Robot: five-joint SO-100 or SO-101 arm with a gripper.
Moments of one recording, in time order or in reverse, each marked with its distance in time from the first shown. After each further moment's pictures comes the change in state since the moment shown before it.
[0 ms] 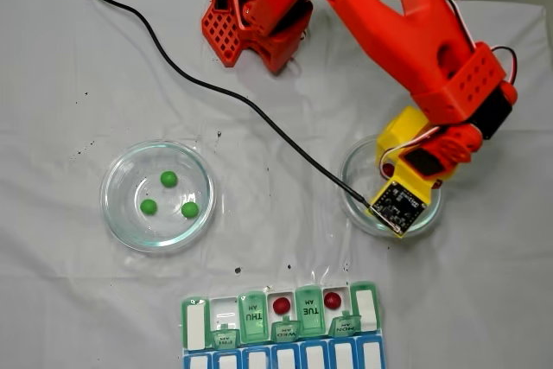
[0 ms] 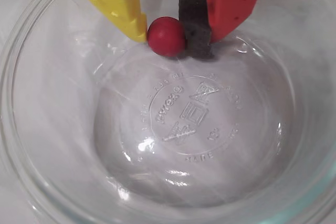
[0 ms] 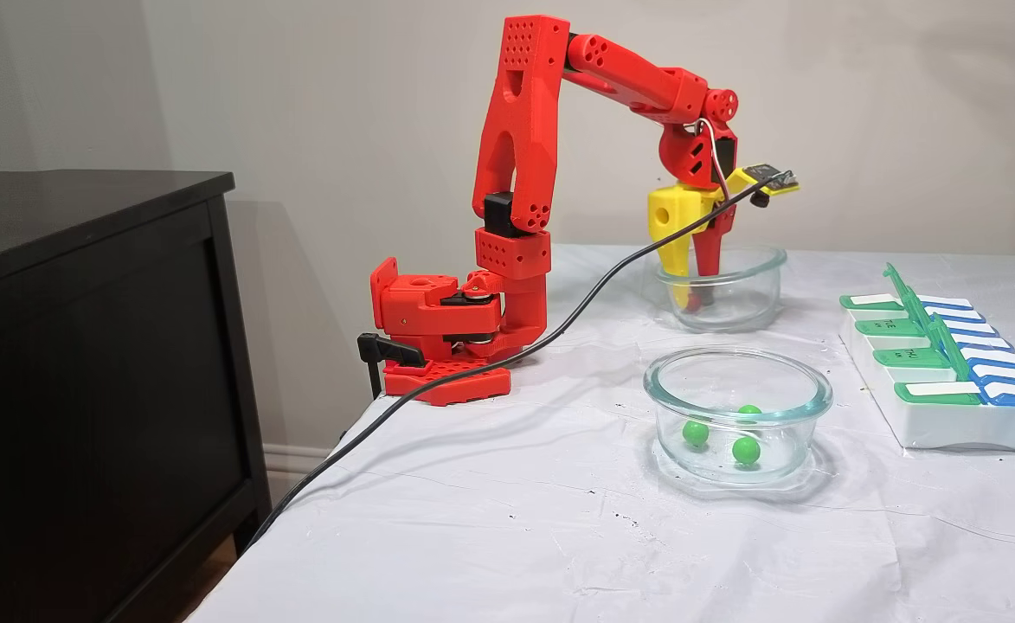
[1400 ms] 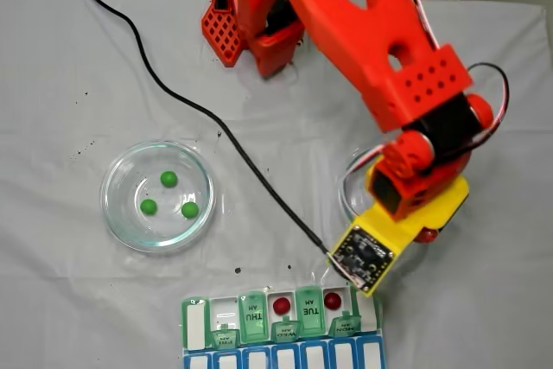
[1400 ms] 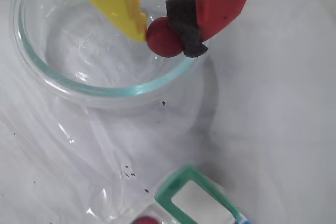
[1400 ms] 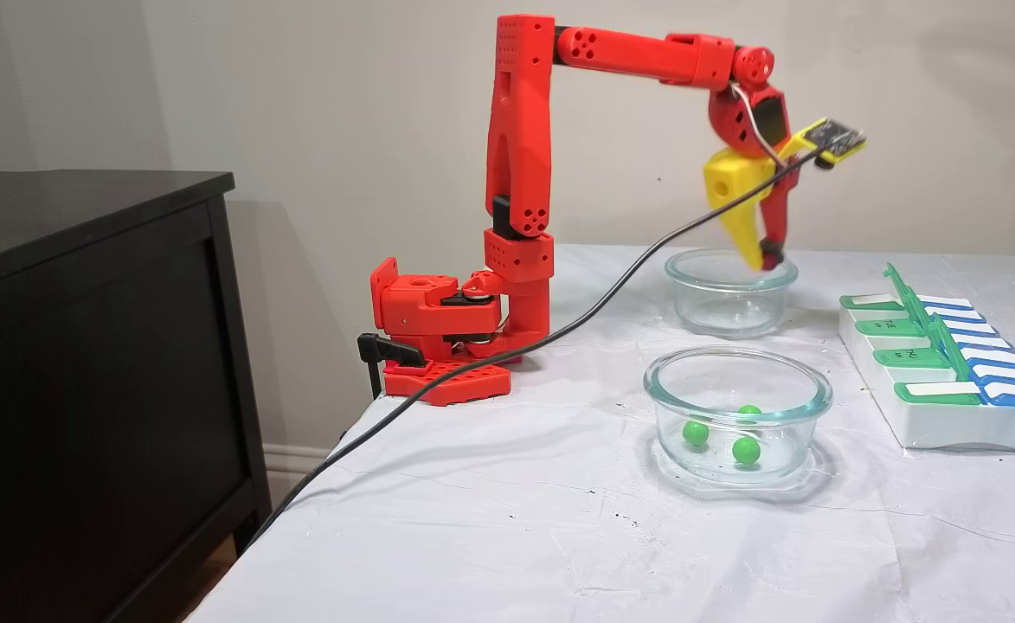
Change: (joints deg) arm 19.9 14.2 -4.8 -11.7 -11.7
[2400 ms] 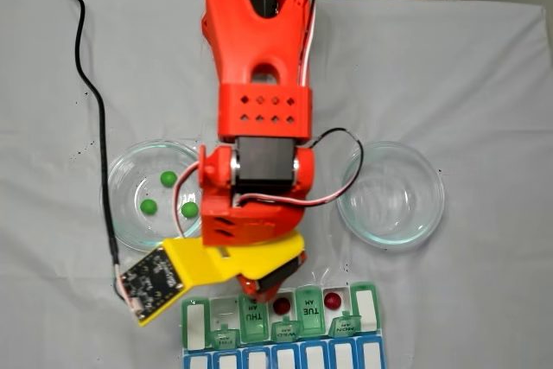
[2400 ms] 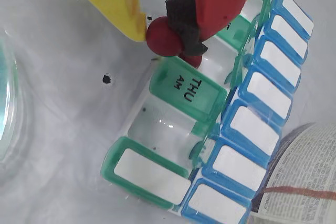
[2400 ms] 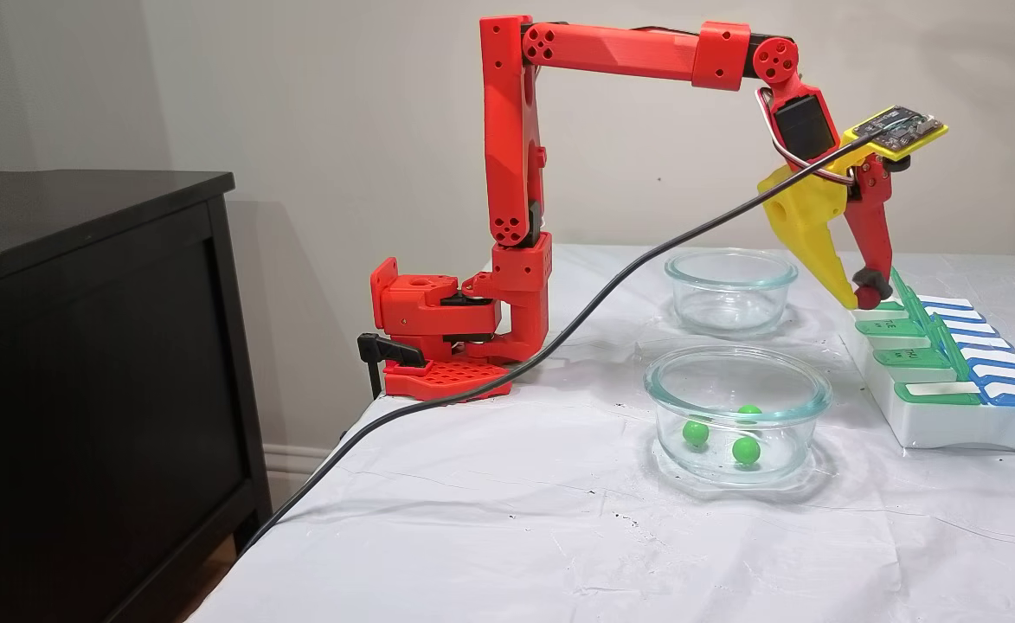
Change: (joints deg) arm 32.3 1.3 4.8 -8.6 -15.5
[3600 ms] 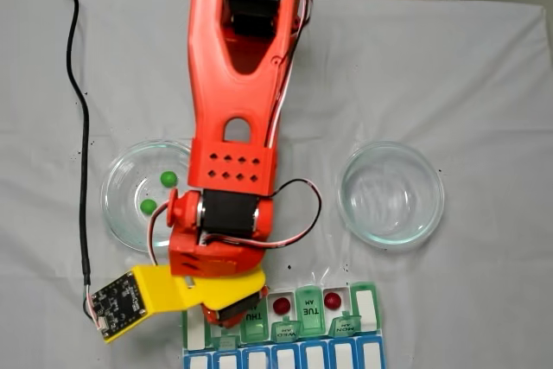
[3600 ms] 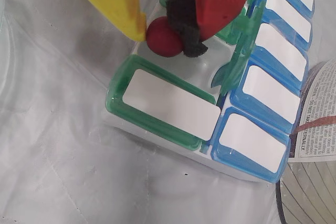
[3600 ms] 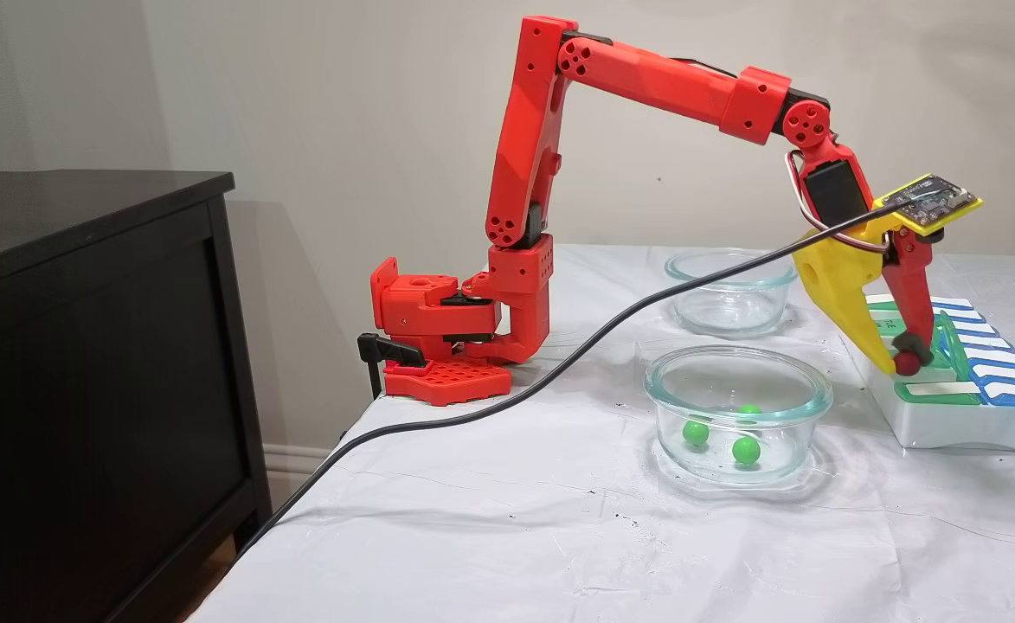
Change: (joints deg) arm 4.6 -14.0 -4.0 -11.0 1.7
